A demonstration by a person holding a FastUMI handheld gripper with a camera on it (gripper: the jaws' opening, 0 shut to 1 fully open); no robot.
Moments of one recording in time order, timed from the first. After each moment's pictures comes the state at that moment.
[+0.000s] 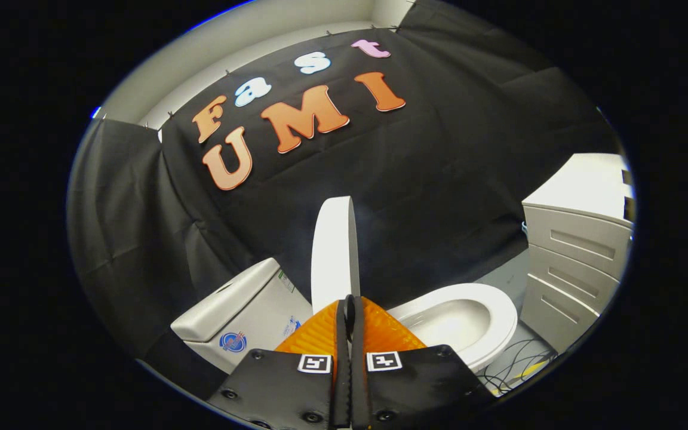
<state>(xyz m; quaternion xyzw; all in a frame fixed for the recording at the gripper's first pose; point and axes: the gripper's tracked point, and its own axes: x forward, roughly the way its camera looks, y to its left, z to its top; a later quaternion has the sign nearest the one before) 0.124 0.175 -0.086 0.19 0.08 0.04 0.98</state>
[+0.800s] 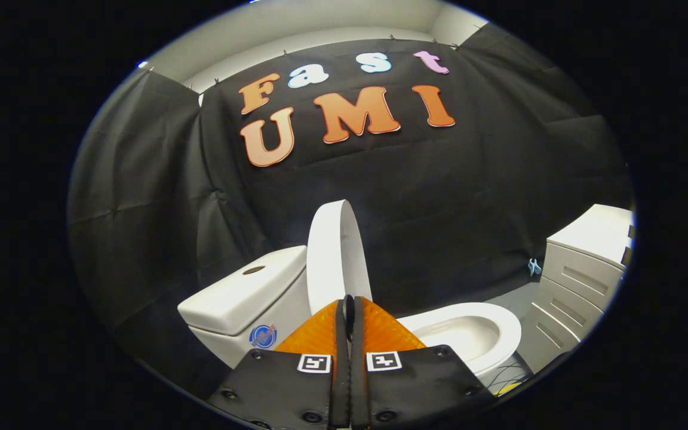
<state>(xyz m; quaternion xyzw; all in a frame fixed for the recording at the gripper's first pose) 0.121 0.275 -0.066 0.09 0.07 0.06 0.99</state>
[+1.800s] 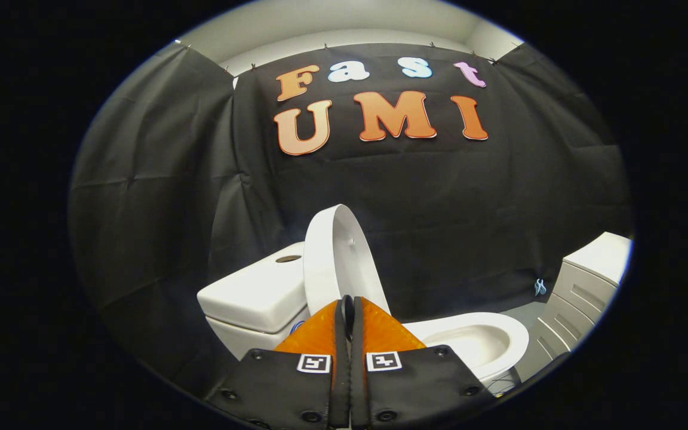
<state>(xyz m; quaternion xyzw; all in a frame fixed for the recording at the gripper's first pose) 0.117 0.342 -0.069 0.03 0.07 0.09 0.99</state>
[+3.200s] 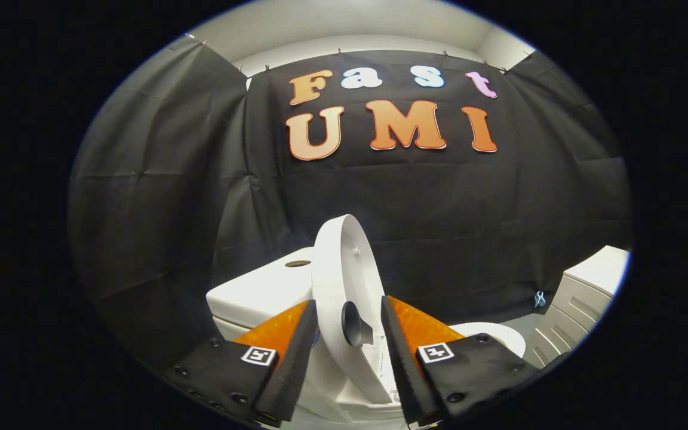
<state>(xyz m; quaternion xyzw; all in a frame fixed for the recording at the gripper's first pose) 0.110 0.350 -0.056 0.01 0.04 0.10 0.99</state>
